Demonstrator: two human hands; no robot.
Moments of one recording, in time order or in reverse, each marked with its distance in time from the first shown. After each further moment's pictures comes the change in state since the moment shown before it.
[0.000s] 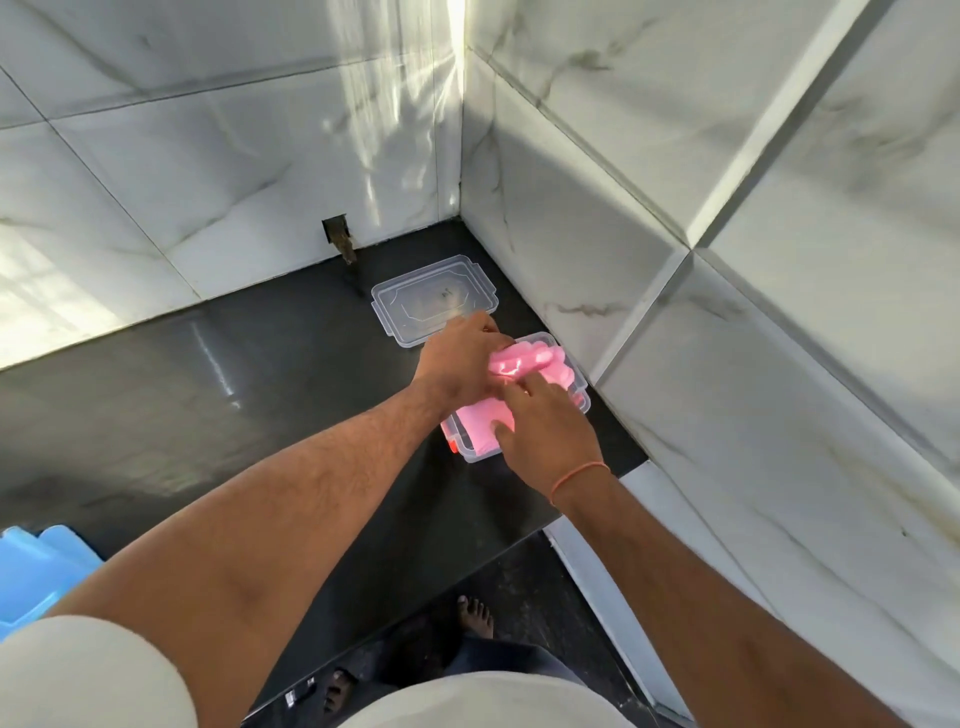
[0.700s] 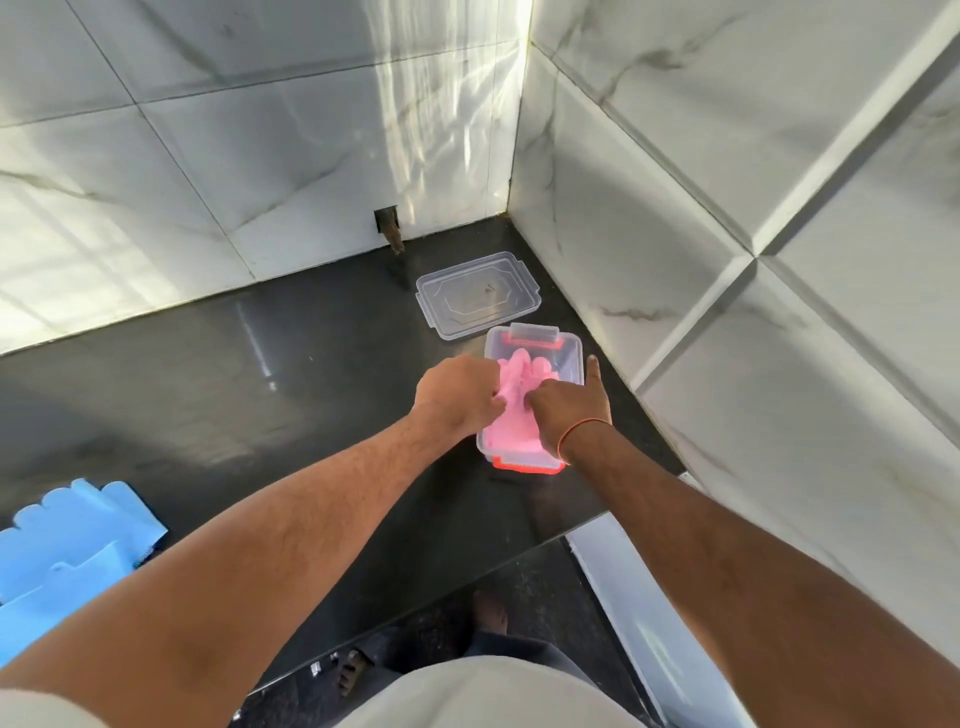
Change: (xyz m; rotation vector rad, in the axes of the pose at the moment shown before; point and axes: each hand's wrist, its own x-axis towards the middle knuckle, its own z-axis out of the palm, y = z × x) left_hand -0.059 -0.016 -0.008 0.166 -0.105 -0.253; right_hand 0.061 -0.002 0.037 -0.006 -0.273 0.204
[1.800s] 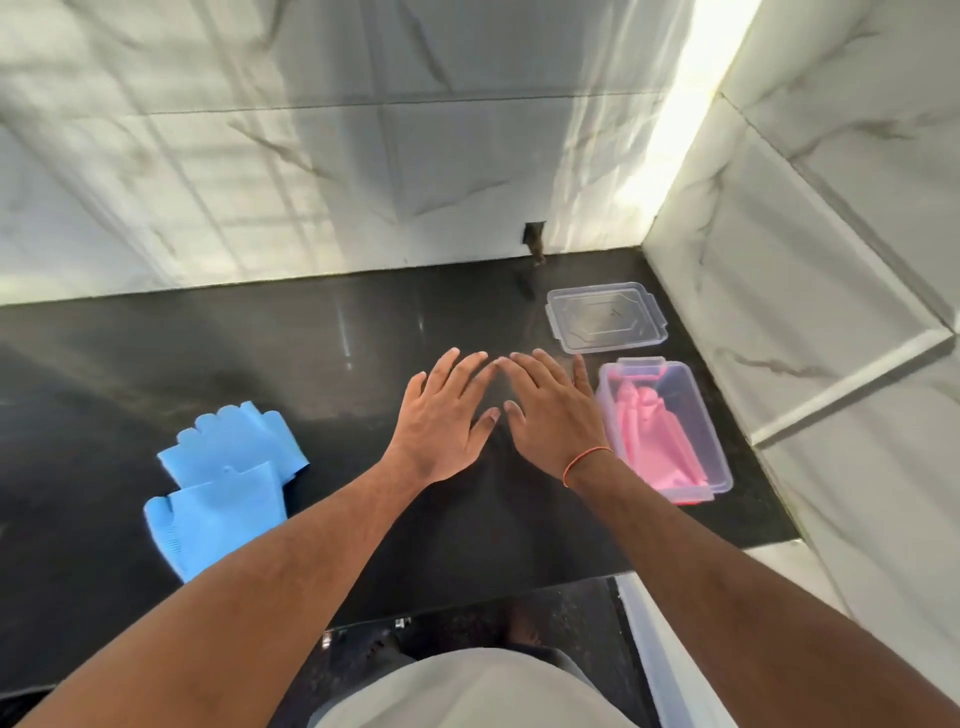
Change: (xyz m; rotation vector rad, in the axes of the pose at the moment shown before) left_hand -0.125 -0.168 0.021 0.011 0.349 -0.051; right_hand -0.048 -0.152 0.029 -0.139 0.274 -0.630
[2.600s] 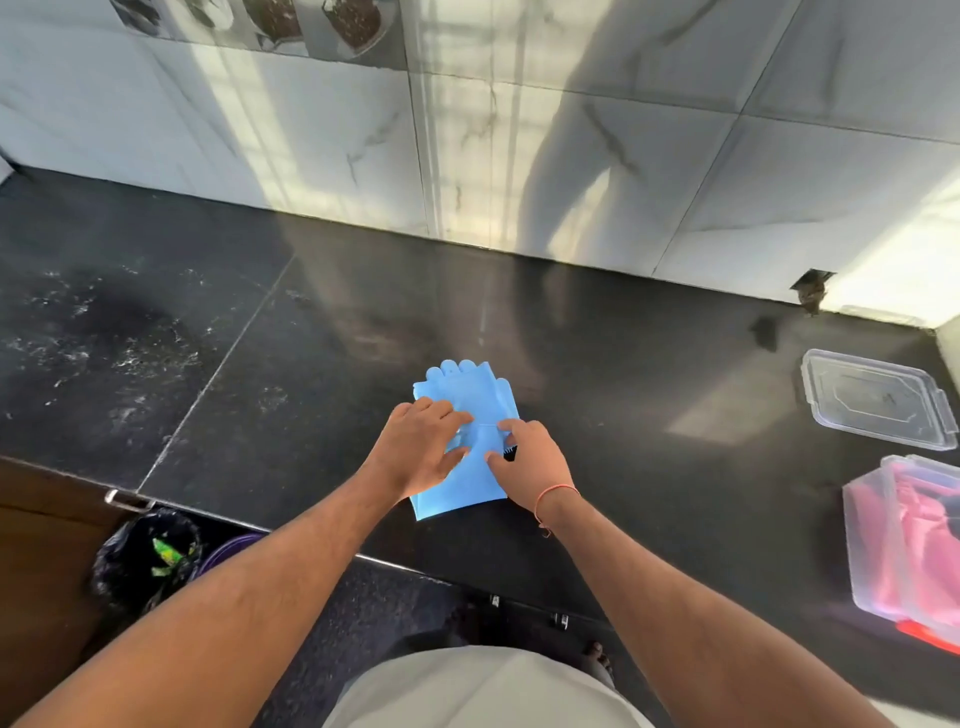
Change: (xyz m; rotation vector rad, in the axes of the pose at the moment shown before) left_hand -0.217 -0.229 -0.079 0.010 -0.164 -0.368; right_hand 0.024 -0.288 0.121 0.521 -0.506 0.099
